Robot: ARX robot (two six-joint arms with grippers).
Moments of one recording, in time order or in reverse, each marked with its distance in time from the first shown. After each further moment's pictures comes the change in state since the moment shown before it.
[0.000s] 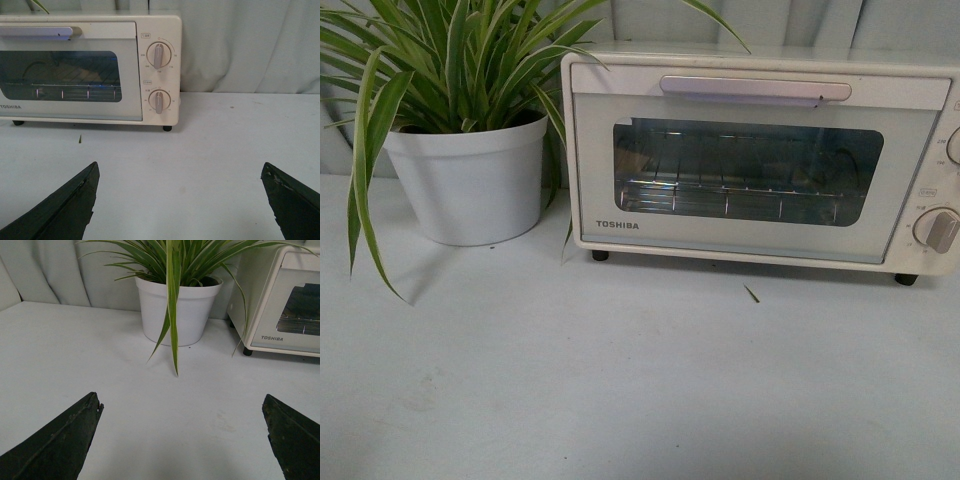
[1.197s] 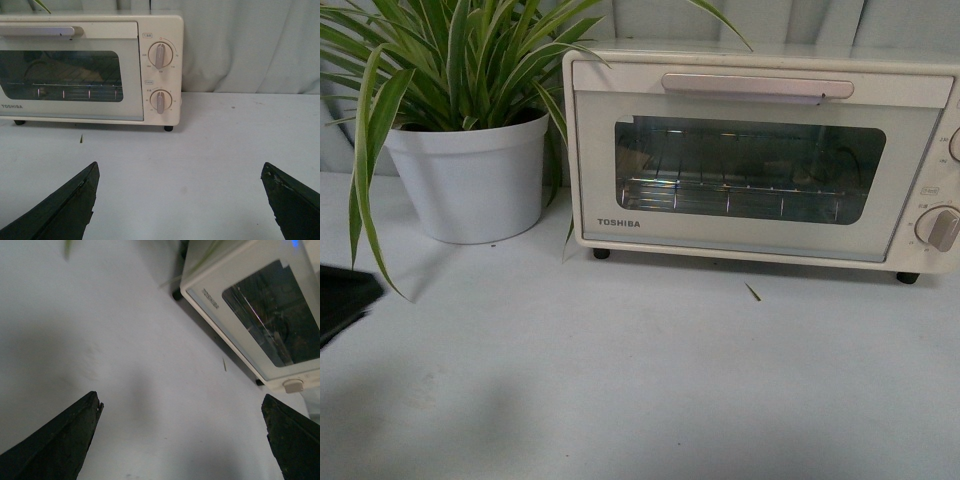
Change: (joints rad) left arm -0.402 0.905 0.224 0.372 -0.119 -0.830; right arm 0.000 0.000 0.000 0.000 -0.001 0.000
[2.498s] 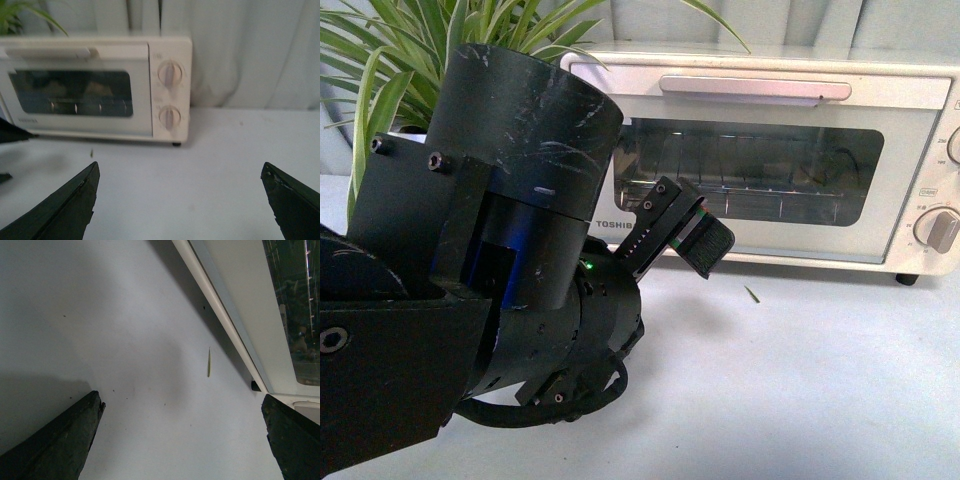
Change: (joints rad) left arm -0.161 0.915 0.624 0.121 0.048 -0.284; right arm -0.007 0.028 -0.001 0.110 -0.067 0.012
